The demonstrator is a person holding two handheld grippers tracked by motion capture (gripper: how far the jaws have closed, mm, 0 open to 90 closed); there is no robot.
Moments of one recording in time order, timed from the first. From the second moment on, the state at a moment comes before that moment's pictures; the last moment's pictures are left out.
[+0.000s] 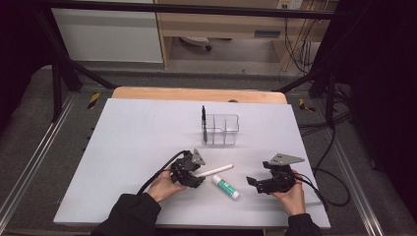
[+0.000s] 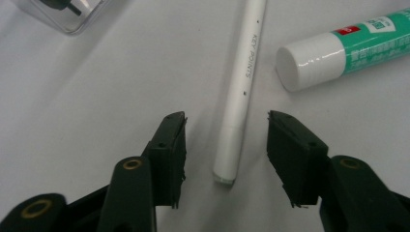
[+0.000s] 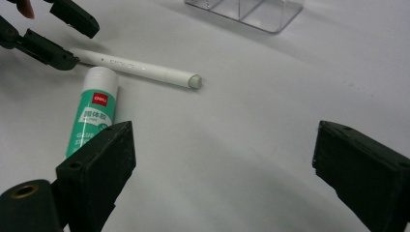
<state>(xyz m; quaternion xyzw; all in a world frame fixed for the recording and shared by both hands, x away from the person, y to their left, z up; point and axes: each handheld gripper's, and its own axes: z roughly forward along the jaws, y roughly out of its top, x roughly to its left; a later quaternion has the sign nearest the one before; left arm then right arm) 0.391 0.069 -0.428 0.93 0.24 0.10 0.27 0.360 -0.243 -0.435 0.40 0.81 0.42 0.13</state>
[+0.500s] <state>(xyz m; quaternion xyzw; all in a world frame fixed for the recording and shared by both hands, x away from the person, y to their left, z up) 0.403 0.066 -0.434 0.93 0.24 0.07 0.28 0.363 -0.242 -0.438 0.41 0.81 0.40 0.12</state>
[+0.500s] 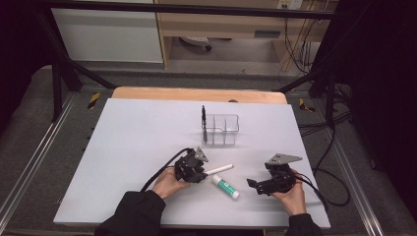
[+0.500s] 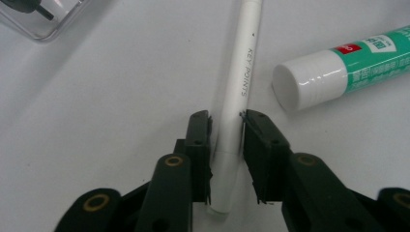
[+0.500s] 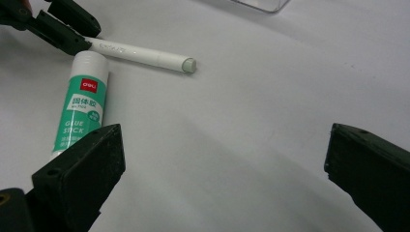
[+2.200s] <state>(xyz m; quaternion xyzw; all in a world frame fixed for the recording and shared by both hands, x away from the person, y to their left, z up) 0.385 0.125 -0.391 0.92 0.25 0.06 0.29 0.356 -0.176 -0.414 0.26 0.88 0.35 0.18</state>
